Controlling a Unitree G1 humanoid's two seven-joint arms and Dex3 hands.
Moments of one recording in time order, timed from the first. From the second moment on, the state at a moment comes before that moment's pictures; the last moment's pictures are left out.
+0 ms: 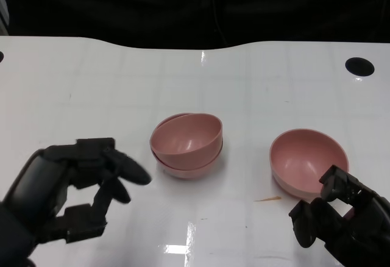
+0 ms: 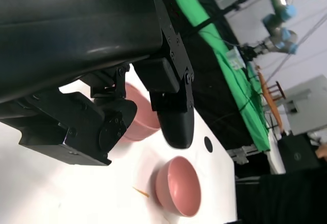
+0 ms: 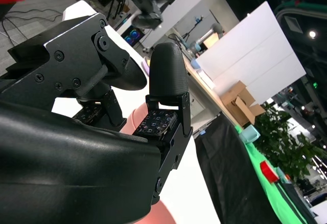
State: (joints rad) left arm 0.25 0.27 0.08 -0.60 -0.17 0.19 -0.25; right arm 0.25 -0.04 -0.13 -0.29 0.77 0.44 0.40
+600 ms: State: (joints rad) left arm 0.33 0.32 0.17 -0.49 -0.47 0.36 -0.43; right arm 0.25 -0.01 -0.10 -0.27 0.48 0.08 0.41
